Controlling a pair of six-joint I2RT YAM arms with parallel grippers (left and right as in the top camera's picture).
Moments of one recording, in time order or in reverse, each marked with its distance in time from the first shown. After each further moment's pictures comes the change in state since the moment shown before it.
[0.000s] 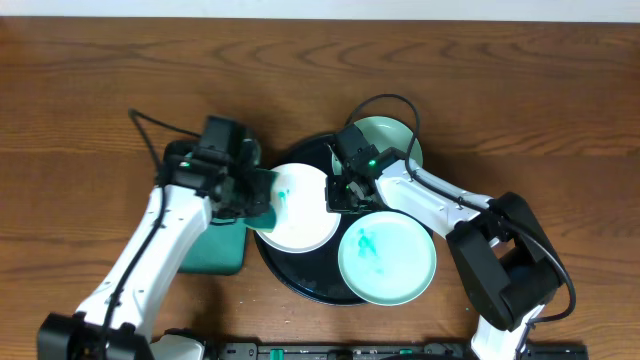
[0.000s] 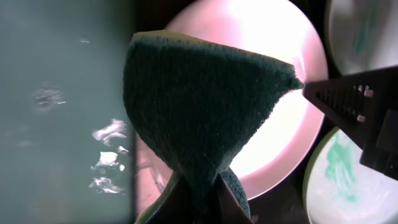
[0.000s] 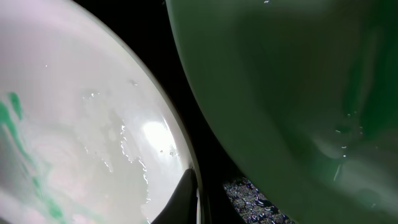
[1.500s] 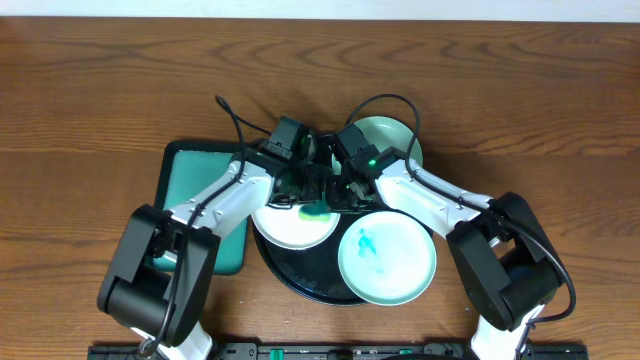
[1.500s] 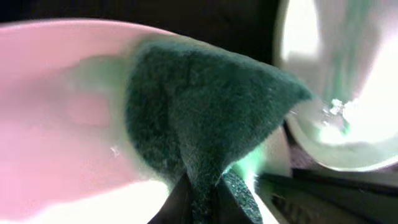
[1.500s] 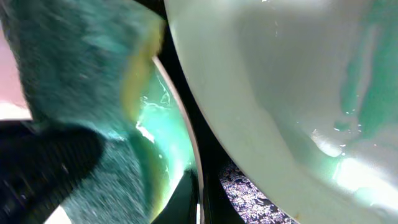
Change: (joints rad) left arm -0.174 0.365 0.019 0.423 0.051 -0.155; right arm 0.000 0.000 0.002 -0.010 0.000 0.001
